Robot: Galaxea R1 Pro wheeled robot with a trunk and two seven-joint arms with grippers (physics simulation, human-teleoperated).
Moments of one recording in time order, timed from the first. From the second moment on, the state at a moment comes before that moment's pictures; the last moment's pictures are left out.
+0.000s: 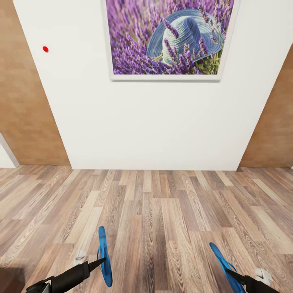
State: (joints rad) left arm -0.41 0.17 0.39 -0.37 0.07 0.24 -1.22; right arm -0.35 -0.45 -0.12 -0.25 -0.48 0.14 1.00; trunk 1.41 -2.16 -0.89
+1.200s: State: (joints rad) left arm -0.41 0.17 0.39 -0.37 0.07 0.24 -1.22; right arm -0.35 -0.45 -0.12 -0.25 -0.48 0.14 1.00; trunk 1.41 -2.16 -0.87
